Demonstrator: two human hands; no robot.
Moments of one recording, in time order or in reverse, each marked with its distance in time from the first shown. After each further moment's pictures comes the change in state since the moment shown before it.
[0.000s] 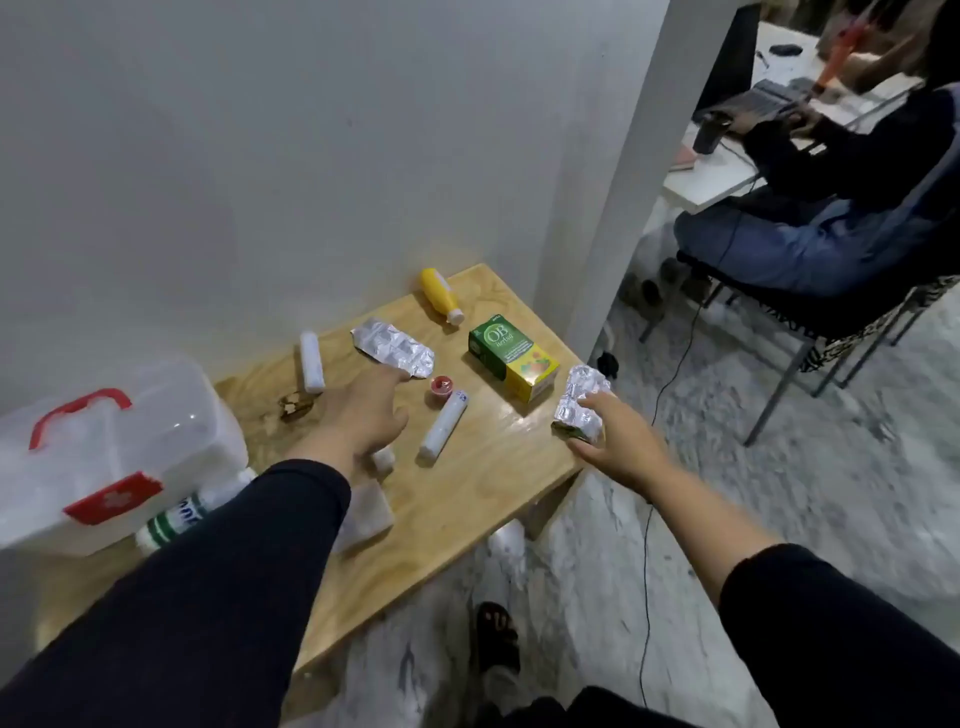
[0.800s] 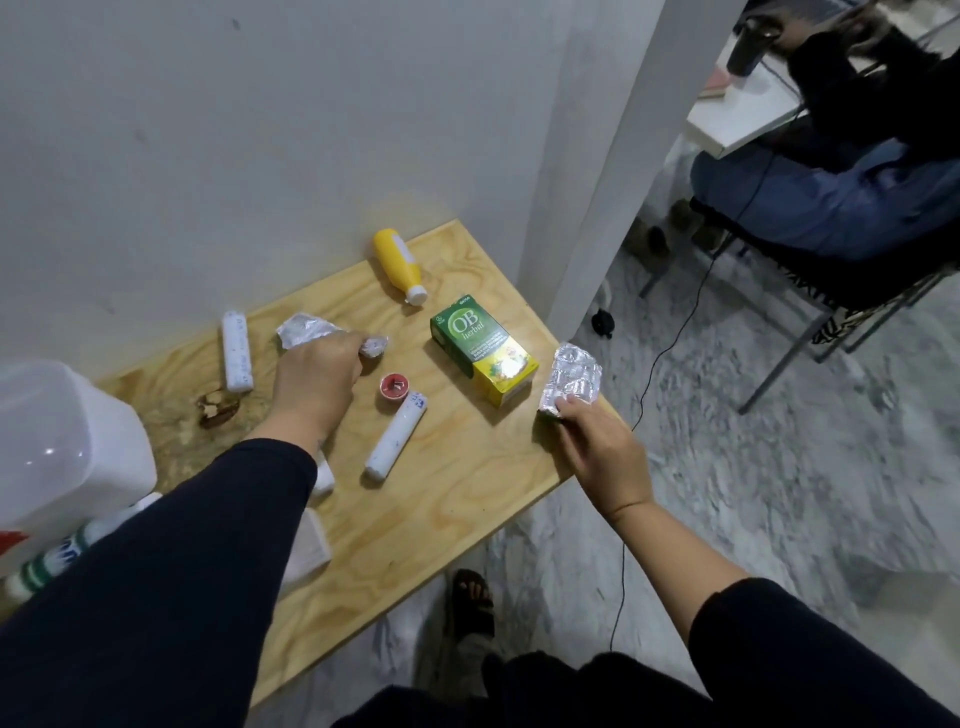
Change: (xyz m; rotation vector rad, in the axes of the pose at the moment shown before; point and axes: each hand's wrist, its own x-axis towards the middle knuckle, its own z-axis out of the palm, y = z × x) left_hand 0.077 -0.005 0.035 0.085 0.297 0.038; right_hand 0.030 0.036 0.032 0.049 0.390 -0.209
